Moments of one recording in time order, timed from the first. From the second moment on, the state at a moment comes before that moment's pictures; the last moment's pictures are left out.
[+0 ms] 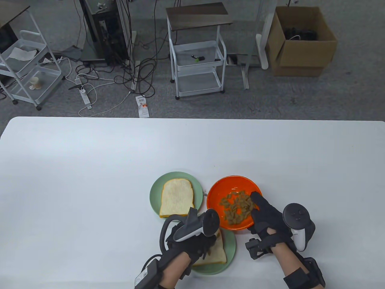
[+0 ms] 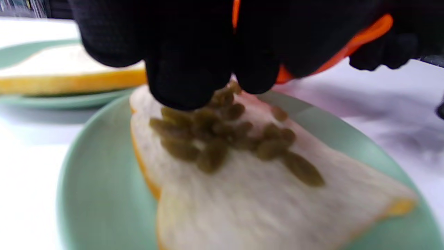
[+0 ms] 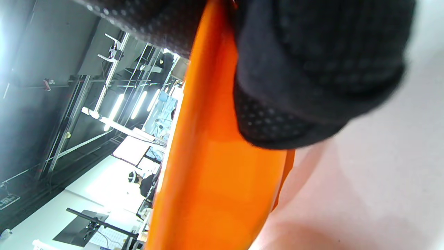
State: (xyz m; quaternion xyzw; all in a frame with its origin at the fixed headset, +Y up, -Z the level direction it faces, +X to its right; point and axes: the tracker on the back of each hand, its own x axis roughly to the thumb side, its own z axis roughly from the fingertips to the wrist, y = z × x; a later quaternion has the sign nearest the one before) left_hand -0.024 -0.726 -0.255 -0.15 -0.17 0.02 0.97; right_hand 0.234 -0.768 -0.277 -0.07 -0.01 0.85 0.52
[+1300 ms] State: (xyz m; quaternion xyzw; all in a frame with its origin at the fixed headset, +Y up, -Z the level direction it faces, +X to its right) left_hand -0.027 -0.711 -0.249 0.04 -0.16 0.08 0.98; right_hand 0.179 -0.756 -0.242 0.03 -0.01 0.83 0.56
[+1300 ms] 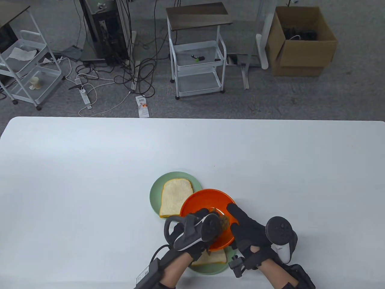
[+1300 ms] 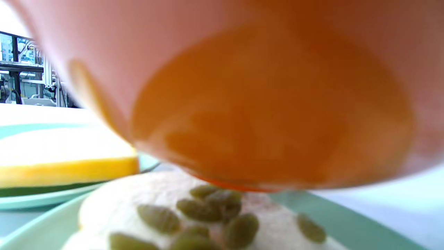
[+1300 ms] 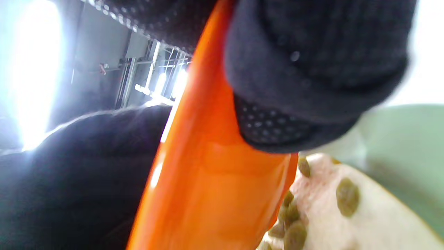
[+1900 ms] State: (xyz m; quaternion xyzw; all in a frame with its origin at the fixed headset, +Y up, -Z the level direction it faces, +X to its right) left_hand -0.024 -0.728 -0.255 -0.12 -0.16 0.05 0.98; right_hand 0.233 -0.763 -0.275 -0.05 -0.07 0.86 0.50
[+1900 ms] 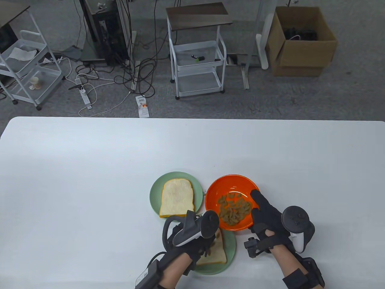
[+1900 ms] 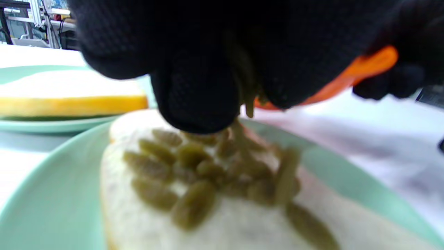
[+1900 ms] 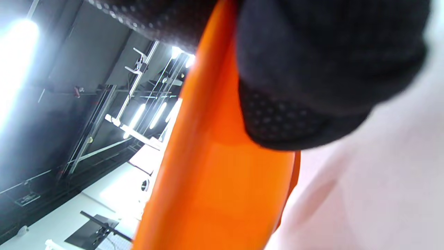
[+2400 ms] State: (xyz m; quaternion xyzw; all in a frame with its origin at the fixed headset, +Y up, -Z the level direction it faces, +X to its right) left_hand -0.030 -0.717 -0.255 -0.08 -0.15 0.01 0.99; right_hand 0.240 -0.766 -0.279 -0.06 -0.07 0.85 0.51
